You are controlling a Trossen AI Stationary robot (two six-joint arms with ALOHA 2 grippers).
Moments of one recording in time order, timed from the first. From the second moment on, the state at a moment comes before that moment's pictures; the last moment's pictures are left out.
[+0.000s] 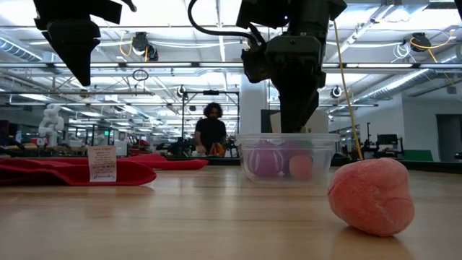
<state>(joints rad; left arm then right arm) -0.40 1.43 1.15 -1.57 -0.54 -1.18 0.11 1.85 1.32 -0.80 -0.05 0.48</state>
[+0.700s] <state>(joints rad) -0.40 1.43 1.15 -1.56 -0.53 -1.18 0.25 1.71 1.32 -0.79 -0.05 0.53</state>
